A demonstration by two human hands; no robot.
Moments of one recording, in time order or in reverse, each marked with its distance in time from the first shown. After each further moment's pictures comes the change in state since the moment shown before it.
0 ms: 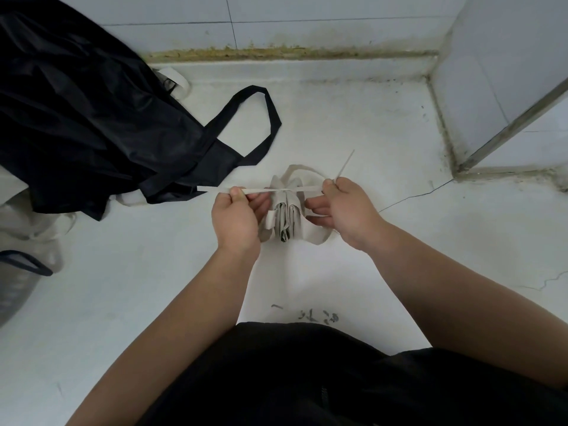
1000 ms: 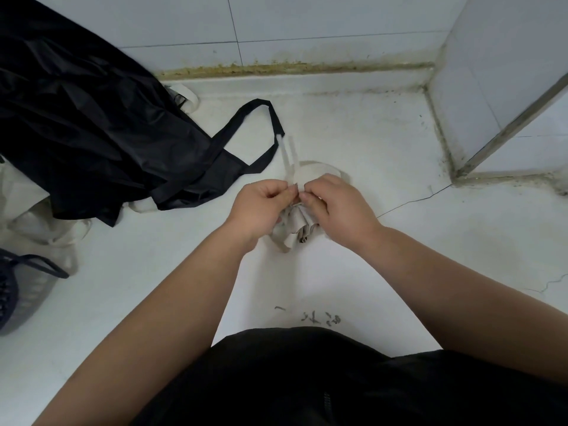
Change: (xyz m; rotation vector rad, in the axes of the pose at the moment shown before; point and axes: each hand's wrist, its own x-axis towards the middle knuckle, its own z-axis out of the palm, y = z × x) left_hand -0.007 0.026 0.006 0.630 -0.514 0.206; right_hand -0.007 0.000 -0.004 -0.845 -0.051 -0.783
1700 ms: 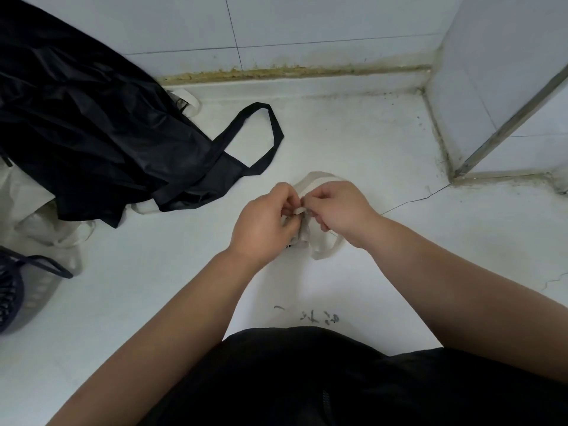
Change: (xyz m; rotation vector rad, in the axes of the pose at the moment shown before) left_hand -0.020 -0.014 0.008 0.600 0.085 0.388; right_hand 0.008 -0.017 -0.011 0.396 -0.173 0.502
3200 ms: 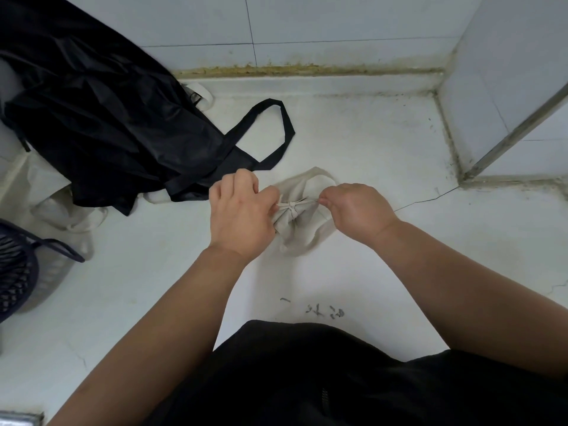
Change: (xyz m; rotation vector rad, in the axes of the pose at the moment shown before) left_hand -0.010 -0.034 -0.016 0.588 0.414 0.216; right_hand 0.002 0.028 -0.010 -0.867 0.124 -0.454
